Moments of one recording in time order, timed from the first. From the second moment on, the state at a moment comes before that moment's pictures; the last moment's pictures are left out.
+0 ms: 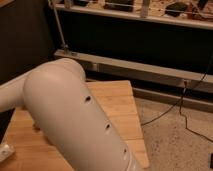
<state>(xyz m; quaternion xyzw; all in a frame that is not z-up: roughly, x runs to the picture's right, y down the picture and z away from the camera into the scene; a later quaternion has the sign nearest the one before) -0.536 0.232 0.553 -0.45 -0.07 0.30 0.84</state>
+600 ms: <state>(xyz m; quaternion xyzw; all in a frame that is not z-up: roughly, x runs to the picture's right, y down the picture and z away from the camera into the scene) -0.383 0.128 0.630 -0.38 0.01 0.43 0.82</state>
